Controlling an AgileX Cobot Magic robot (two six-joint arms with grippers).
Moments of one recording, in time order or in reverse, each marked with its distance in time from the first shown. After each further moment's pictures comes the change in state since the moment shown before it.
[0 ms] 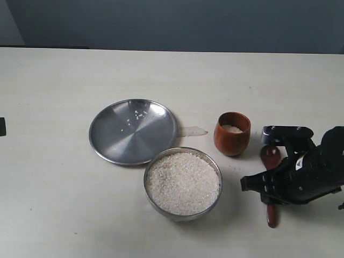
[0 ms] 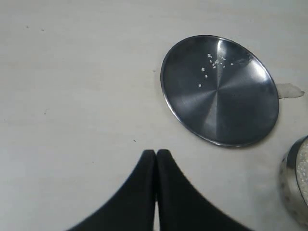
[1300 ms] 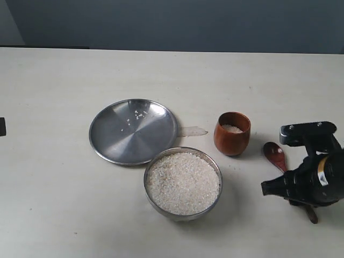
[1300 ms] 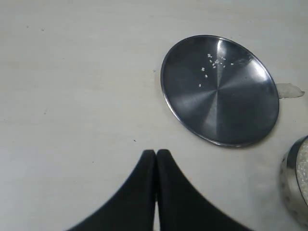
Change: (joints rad) left arm 0.000 0.000 0.000 0.000 0.000 0.000; right arm 0.004 -0.146 0.060 -0.554 0.038 0.462
